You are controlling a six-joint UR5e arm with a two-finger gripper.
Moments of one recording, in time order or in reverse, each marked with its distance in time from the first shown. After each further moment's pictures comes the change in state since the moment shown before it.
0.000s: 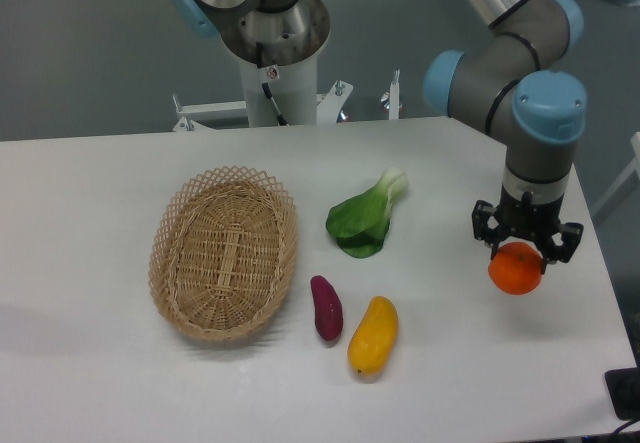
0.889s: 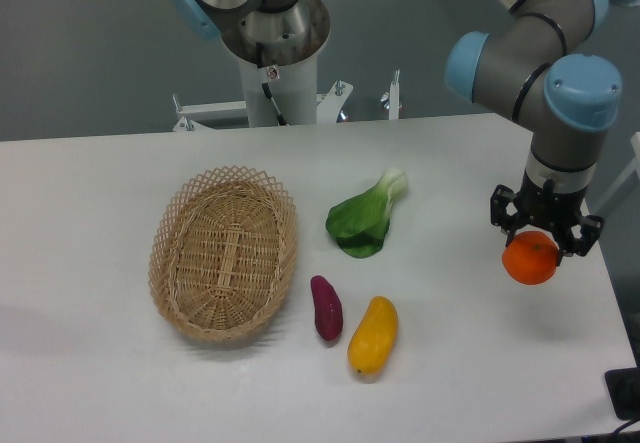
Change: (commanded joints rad) arm 0.002 -0.006 0.032 -0.066 0.006 0.035
